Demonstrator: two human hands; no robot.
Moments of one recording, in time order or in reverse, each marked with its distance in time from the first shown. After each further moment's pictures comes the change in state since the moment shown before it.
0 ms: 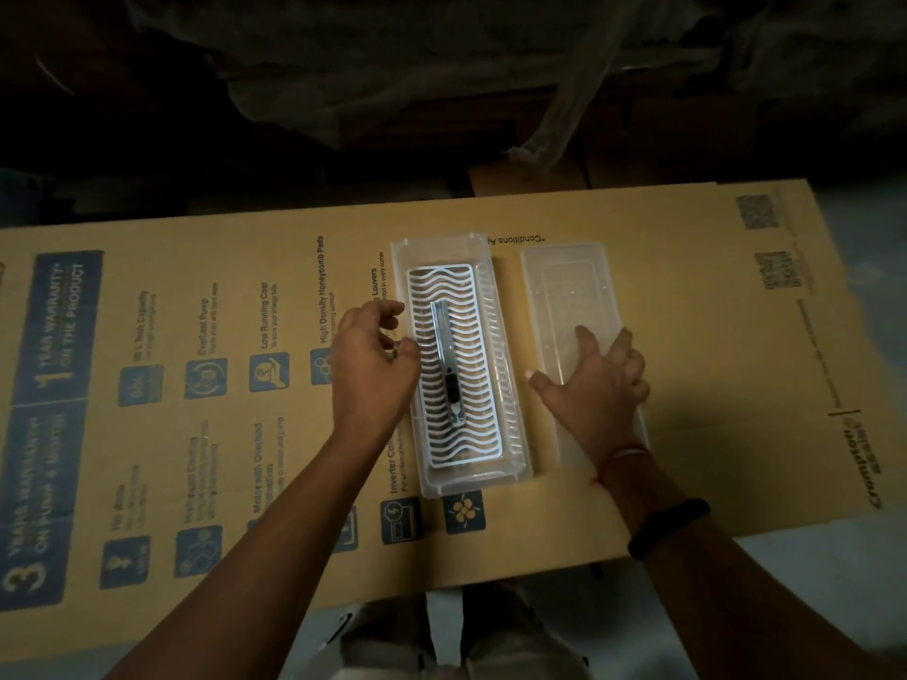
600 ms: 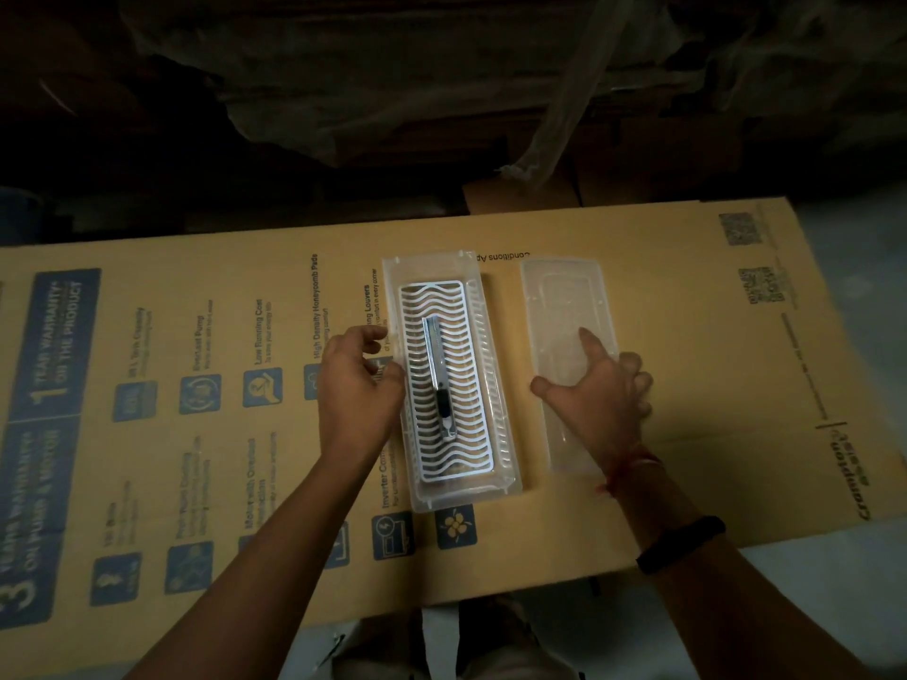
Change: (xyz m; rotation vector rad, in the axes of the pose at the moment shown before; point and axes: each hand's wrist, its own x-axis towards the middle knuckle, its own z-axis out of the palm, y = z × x) left_hand -0.008 -0.004 -0.002 0.008 0.018 -0.048; right_hand 0.002 0.001 -0.026 0.159 -0.003 0.084
